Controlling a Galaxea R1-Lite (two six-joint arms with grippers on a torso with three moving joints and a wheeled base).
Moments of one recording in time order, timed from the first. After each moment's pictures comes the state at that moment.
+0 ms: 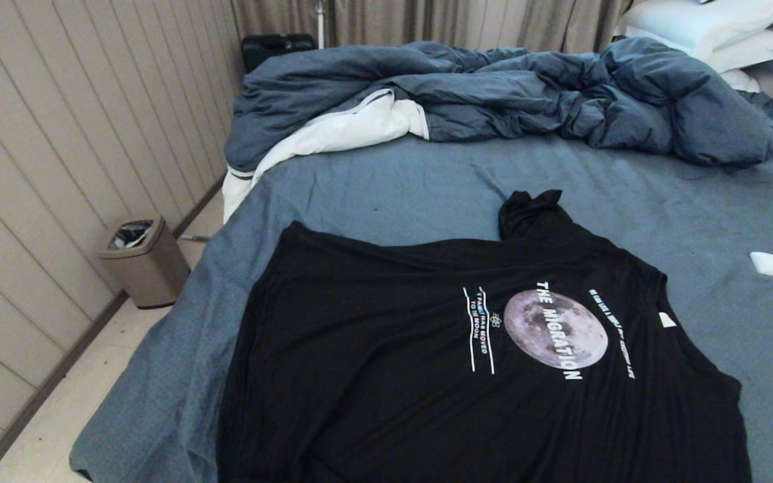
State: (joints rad) left arm -0.22 0.29 -0.64 0.81 0.32 -0.32; right arm -0.20 0.38 -0.48 0.67 0.25 -0.14
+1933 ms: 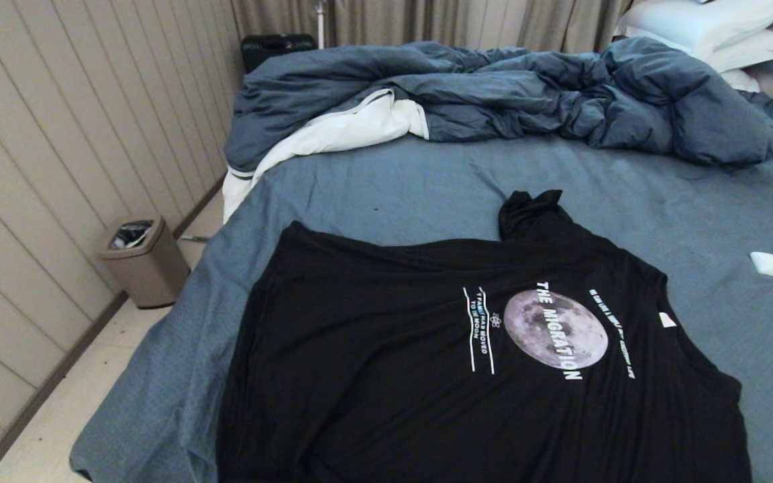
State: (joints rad) left arm 0.01 0.00 -0.06 0.05 0.09 -0.10; right arm -0.15 0.26 0.00 0.00 0.01 -0.05
